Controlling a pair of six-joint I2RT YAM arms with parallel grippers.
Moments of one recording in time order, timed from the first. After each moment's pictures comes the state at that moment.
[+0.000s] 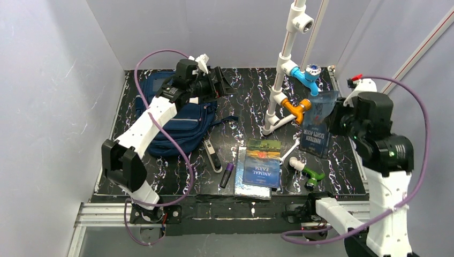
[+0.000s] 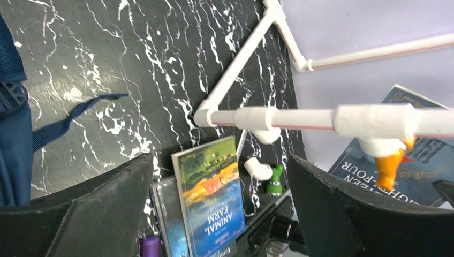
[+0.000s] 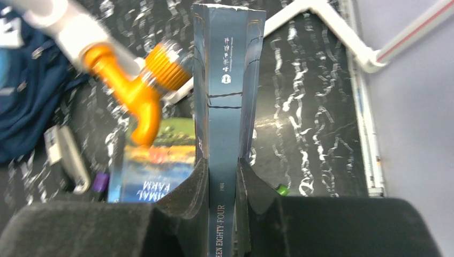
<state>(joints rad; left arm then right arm) -0.45 1.65 1.54 -0.44 0.38 -0.67 0.15 0.94 1.56 -1.18 0.15 0.18</state>
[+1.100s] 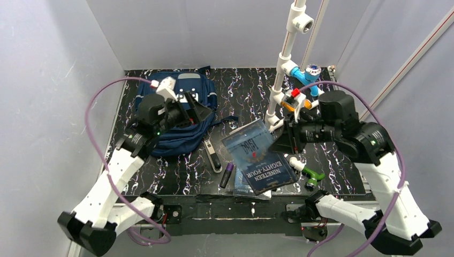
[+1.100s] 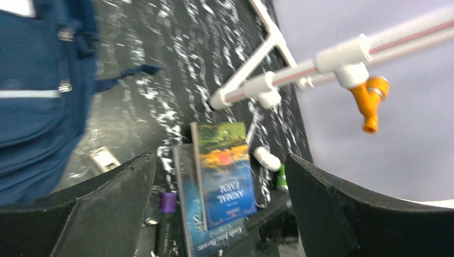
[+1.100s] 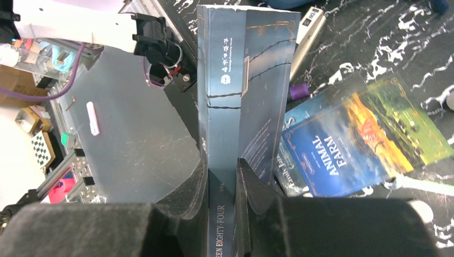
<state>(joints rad) -0.45 1.03 1.11 -0.43 0.26 -0.68 0.60 0.96 1.52 -1.17 -0.61 0.15</state>
